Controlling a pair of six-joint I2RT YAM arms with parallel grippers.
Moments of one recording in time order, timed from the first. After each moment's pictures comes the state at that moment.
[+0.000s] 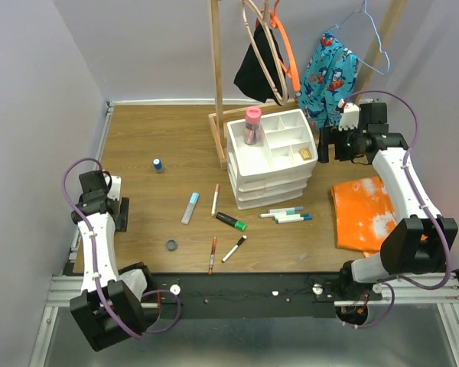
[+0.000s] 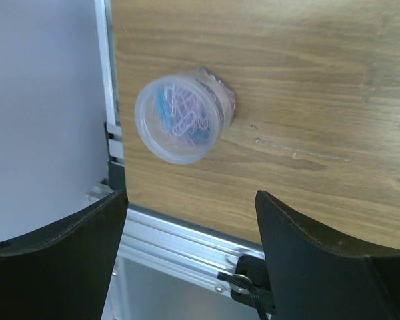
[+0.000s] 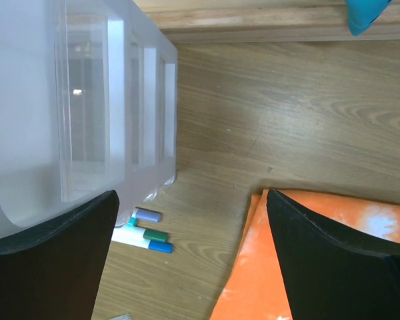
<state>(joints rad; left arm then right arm) 0.36 0.97 0.75 -0.85 -0.19 0.40 -0.01 1.45 1.32 -0.72 -0.30 -0.13</state>
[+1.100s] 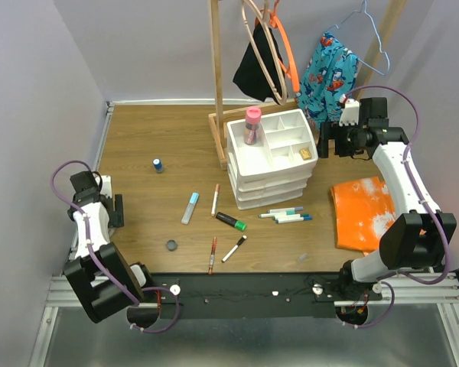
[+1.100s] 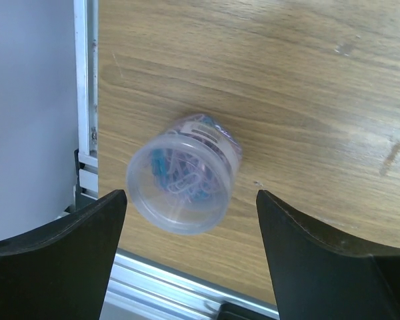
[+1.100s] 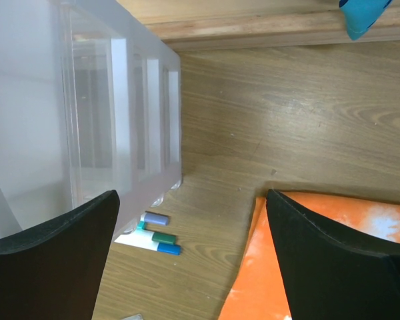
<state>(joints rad) 0.50 1.16 0.69 -0.63 -0.10 0.35 -0.01 1.50 1.39 -0.76 -0.30 -0.09</state>
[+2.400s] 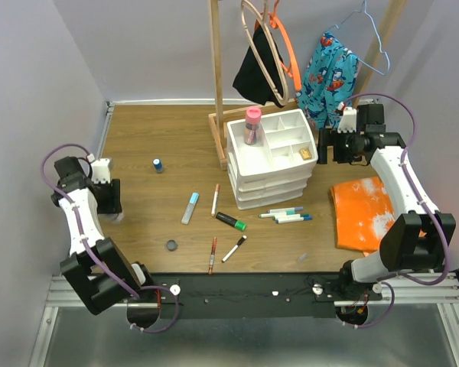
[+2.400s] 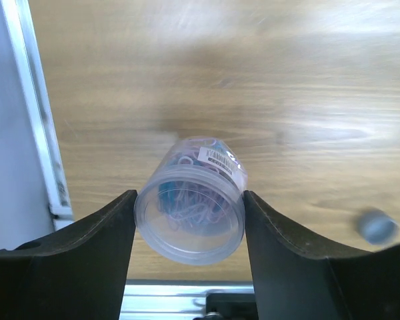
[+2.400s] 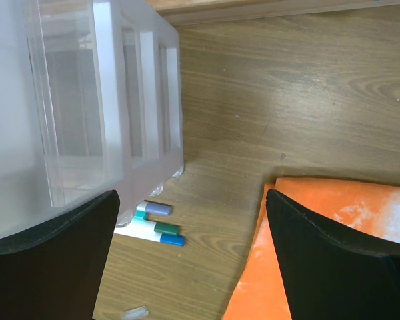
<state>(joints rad) 0.55 1.23 0.89 -0.81 0.23 0.45 -0.01 1.48 1.32 -0.75 -0.30 -0.07</state>
